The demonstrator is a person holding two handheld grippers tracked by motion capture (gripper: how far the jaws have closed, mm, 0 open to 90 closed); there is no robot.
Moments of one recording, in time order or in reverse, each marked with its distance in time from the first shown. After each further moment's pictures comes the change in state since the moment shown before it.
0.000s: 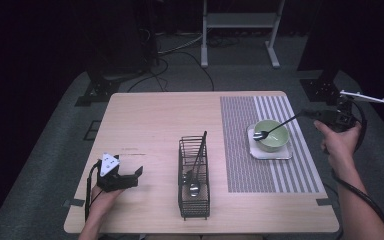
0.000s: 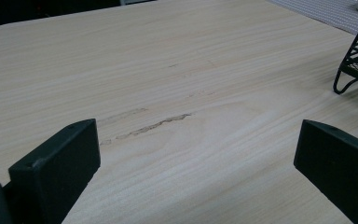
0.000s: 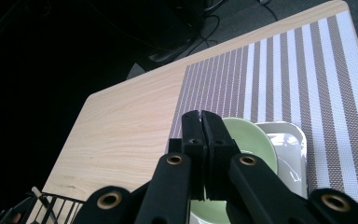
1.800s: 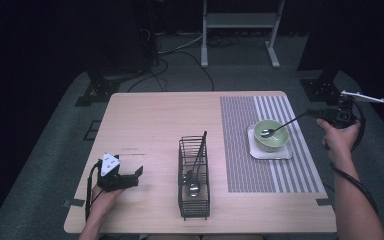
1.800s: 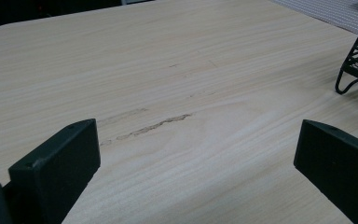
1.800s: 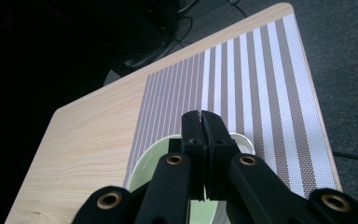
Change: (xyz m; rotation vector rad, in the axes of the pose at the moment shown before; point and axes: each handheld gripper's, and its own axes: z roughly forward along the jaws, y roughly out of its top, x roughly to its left) left arm 0.000 0.000 0.001 0.002 0.006 0.000; right arm -0.045 0.014 0.020 -0.008 -0.088 0.054
